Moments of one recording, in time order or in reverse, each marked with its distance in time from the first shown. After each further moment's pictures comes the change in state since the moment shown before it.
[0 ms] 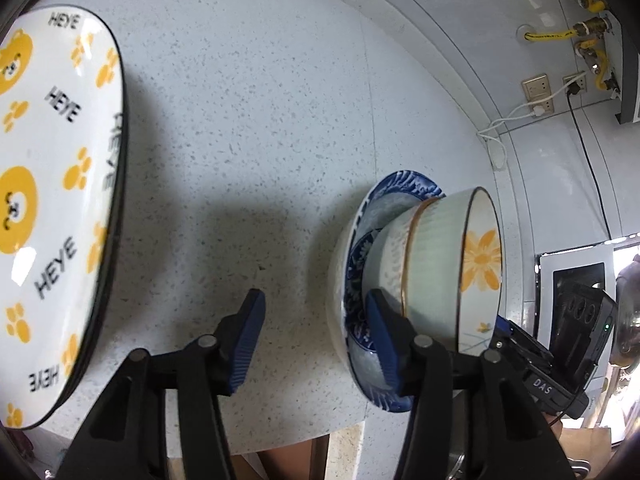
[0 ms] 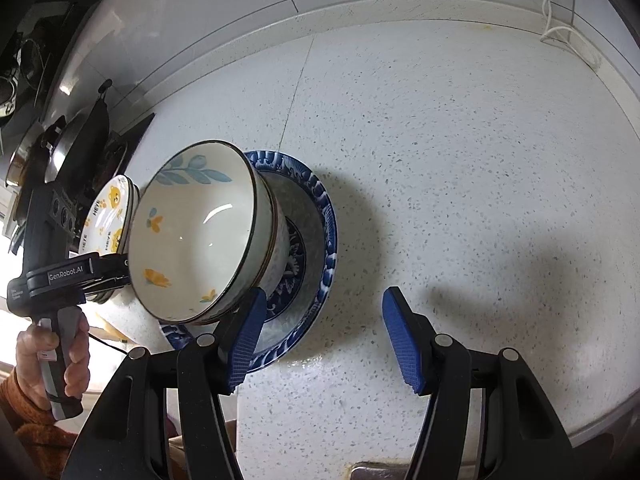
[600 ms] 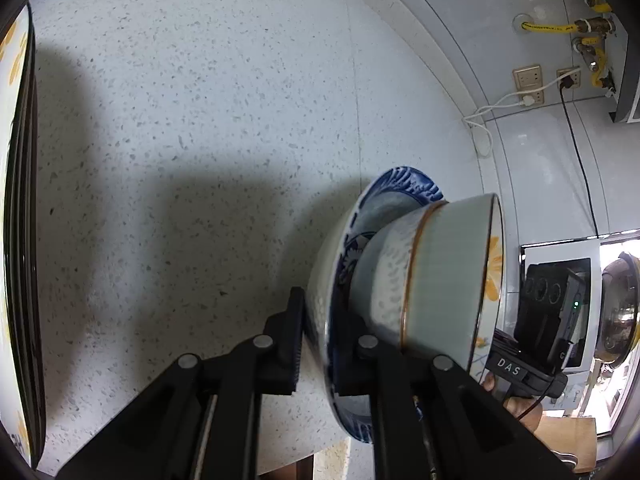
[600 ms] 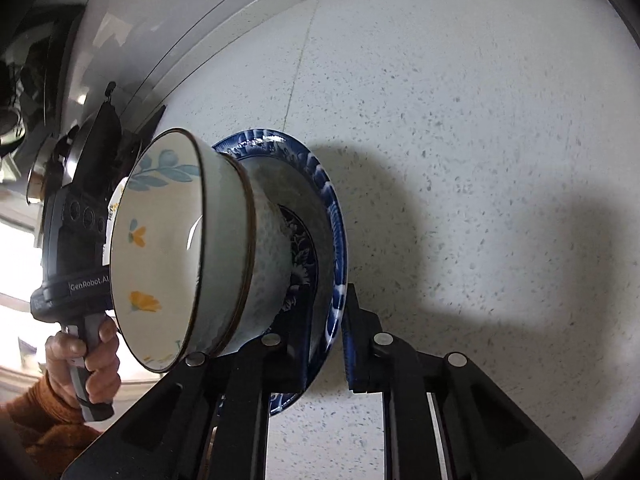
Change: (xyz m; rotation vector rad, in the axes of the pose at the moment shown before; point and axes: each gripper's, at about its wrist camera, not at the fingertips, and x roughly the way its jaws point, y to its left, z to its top) left arm 0.024 0.003 0.017 0.018 0.076 -0.085; right arm 0.045 -0.017 0.009 0.086 0.113 0.177
